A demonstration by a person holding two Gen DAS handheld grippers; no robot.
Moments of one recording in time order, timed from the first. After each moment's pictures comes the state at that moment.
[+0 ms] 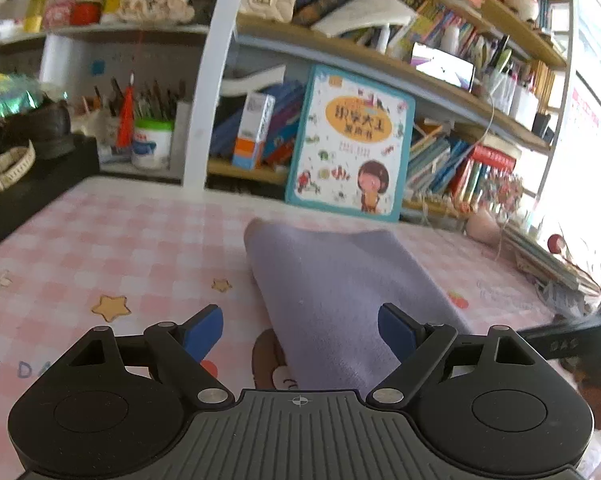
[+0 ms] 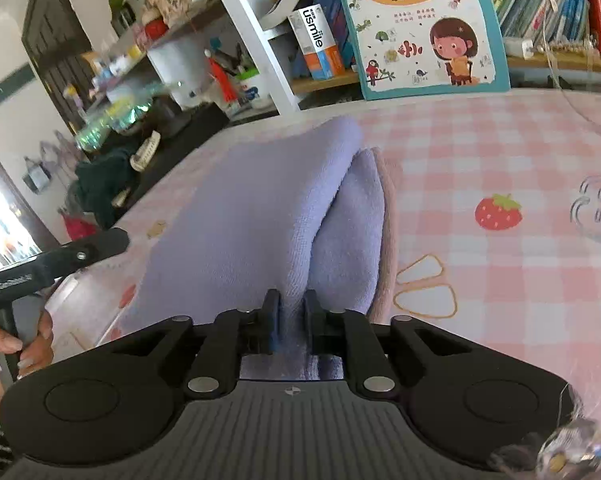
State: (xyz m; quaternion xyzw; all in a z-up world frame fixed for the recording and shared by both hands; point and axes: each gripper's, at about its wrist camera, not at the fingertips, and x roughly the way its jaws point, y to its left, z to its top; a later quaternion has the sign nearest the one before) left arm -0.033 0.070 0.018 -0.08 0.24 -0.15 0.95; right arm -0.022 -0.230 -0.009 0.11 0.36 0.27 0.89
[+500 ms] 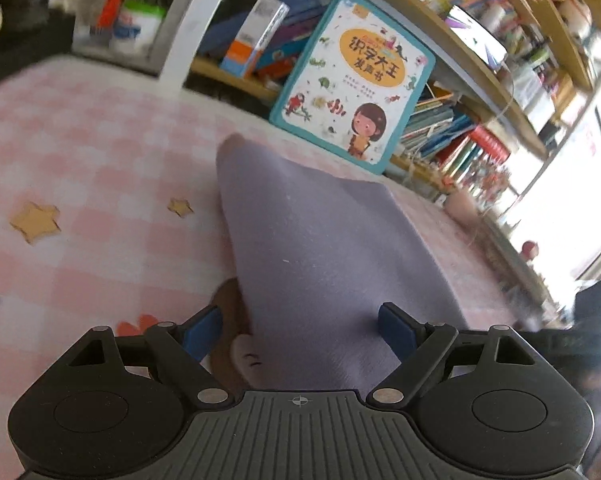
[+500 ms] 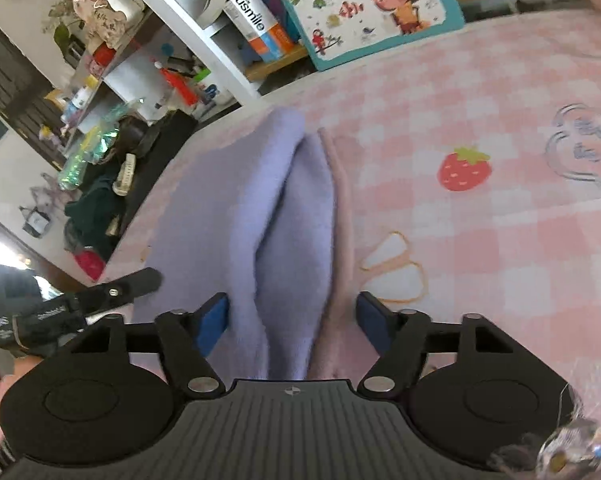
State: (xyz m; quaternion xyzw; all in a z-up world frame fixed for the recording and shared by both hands) left arm 0.024 0.075 -0.017 -0.20 0.36 -0.22 0.89; right arm 0.005 -0.265 -0.026 0.23 0.42 0.25 0.84
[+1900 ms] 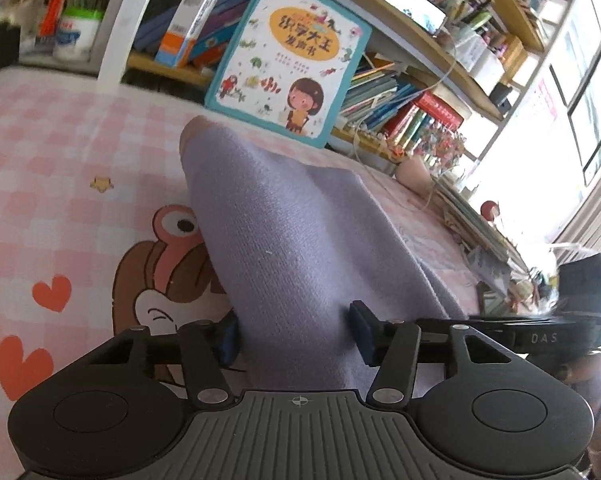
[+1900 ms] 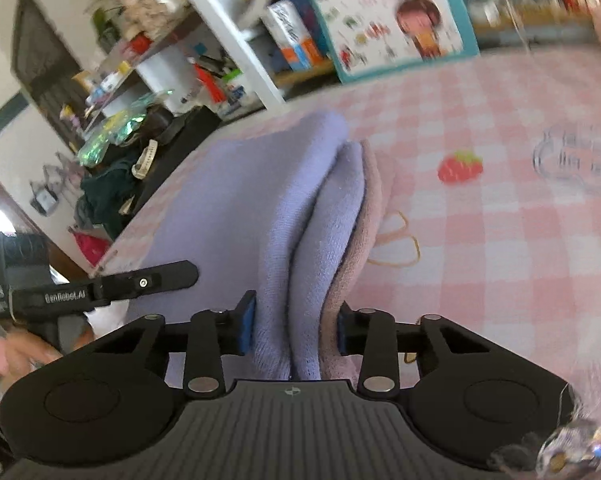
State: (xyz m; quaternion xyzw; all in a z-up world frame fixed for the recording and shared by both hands) left arm -0.017 0.029 -0.004 -0.13 0.34 -0.27 0.89; right arm -0.050 -0.266 -0.017 0.15 0.36 0.27 0.88
